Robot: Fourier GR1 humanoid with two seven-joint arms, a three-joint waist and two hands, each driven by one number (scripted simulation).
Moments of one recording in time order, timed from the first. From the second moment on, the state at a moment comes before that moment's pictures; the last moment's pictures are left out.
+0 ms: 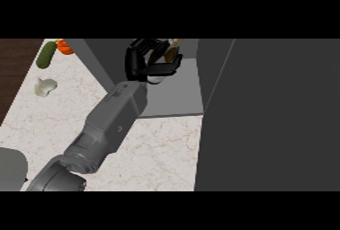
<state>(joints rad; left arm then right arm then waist) -1.13 0.00 0.04 -0.21 0.50 0.39 -0.70 -0.04 -0.01 0.12 -2.46 -0.10 0.16 0.58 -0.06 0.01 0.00</state>
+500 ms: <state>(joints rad) -1.15 0.00 0.06 -0.14 0.48 0.41 -0.75 -0.06 -0.01 0.12 -2.46 -0.10 0.15 0.59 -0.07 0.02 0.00</state>
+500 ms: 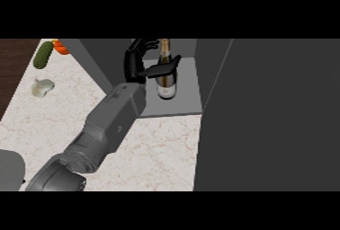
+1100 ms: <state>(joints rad) -1.15 0.01 0.04 -0.08 0.43 0.47 -0.74 -0.07 -0.01 0.12 -2.45 -0.10 0.16 0.58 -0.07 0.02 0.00</state>
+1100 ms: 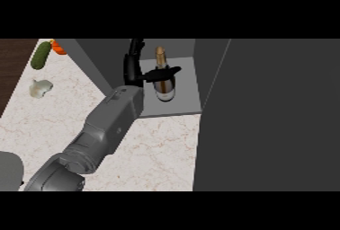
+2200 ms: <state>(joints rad) -1.10 0.00 0.05 -0.10 0.40 0.40 -0.85 -0.11 0.00 0.12 -2.45 -0.10 0.14 0.61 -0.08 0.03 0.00</state>
